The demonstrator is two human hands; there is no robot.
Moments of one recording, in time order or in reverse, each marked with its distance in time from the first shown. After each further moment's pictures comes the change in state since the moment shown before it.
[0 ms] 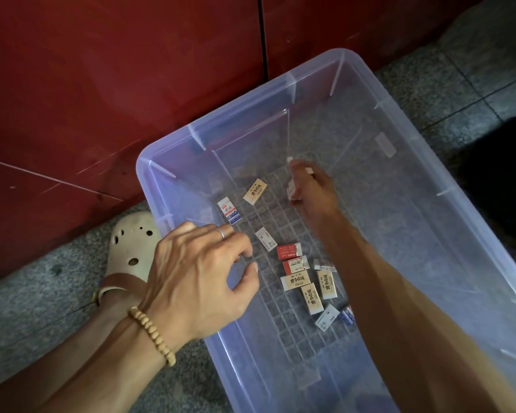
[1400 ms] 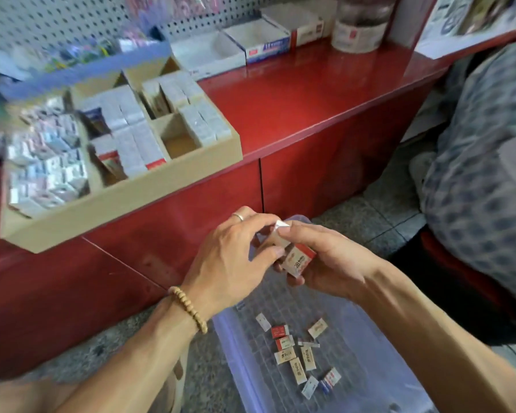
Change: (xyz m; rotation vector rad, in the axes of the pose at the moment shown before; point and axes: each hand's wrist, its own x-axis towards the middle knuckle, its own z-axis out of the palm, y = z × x) left_hand 0.050 0.072 -0.195 -0.373 0.233 0.063; right_hand -0.196 -0.298 -0.009 0.077 -0.714 0.169
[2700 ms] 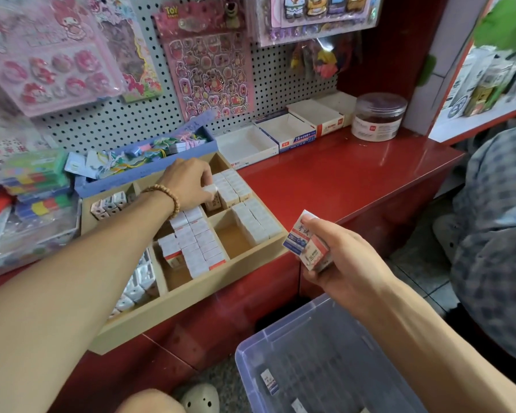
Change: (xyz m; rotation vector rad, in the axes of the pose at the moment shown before) left_hand 0.190 -0.093 -0.185 0.537 0.006 -0.206; right_hand 0.044 -0.107 0.083 0.075 0.453 -0.254
